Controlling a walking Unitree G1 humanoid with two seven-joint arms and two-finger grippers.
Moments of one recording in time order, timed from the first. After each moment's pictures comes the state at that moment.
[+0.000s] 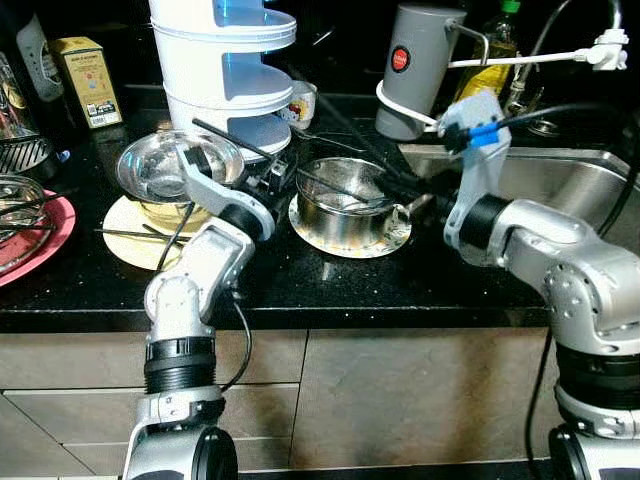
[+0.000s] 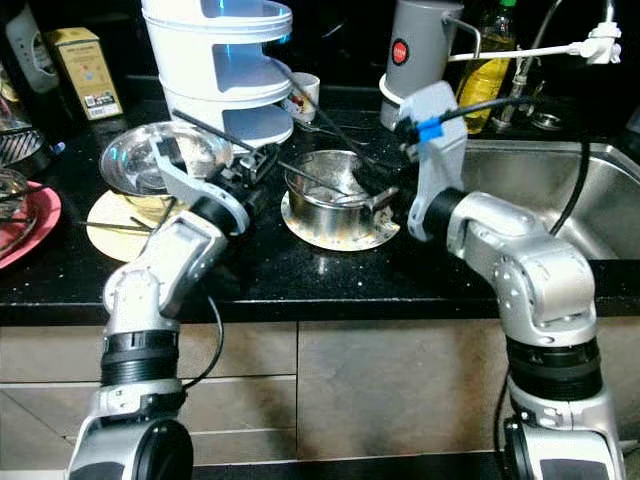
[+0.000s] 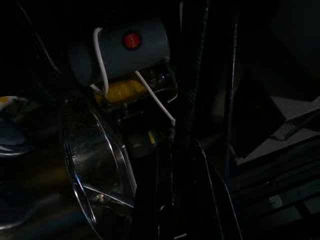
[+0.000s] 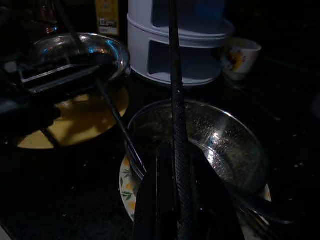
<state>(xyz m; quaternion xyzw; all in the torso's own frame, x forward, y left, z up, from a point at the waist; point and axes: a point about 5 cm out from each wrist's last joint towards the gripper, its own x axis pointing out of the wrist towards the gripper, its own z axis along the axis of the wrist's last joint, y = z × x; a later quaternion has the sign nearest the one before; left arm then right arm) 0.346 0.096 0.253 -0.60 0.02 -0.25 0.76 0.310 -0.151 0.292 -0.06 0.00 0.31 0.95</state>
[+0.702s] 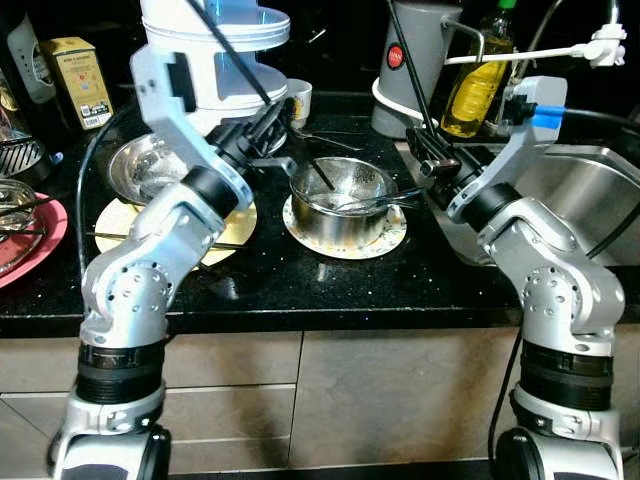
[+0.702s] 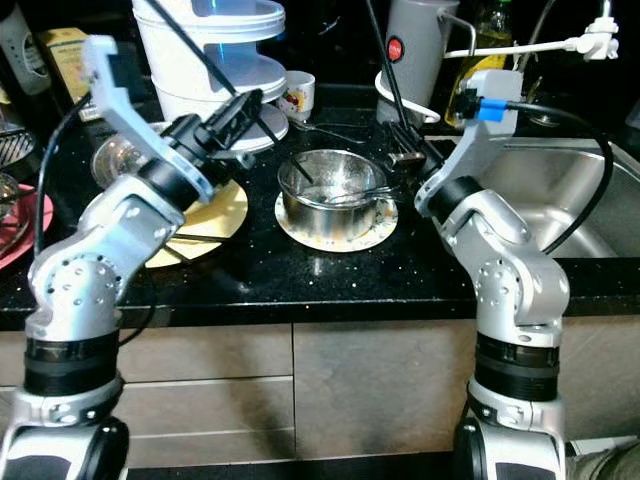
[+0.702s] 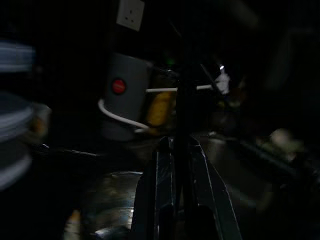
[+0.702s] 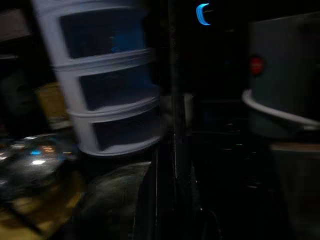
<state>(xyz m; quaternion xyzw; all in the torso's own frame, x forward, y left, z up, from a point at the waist) 0.304 0.108 0.314 -0.13 -0.16 -0.30 0.93 0.329 -0.168 0.291 0.09 -0.12 0.19 0.97</state>
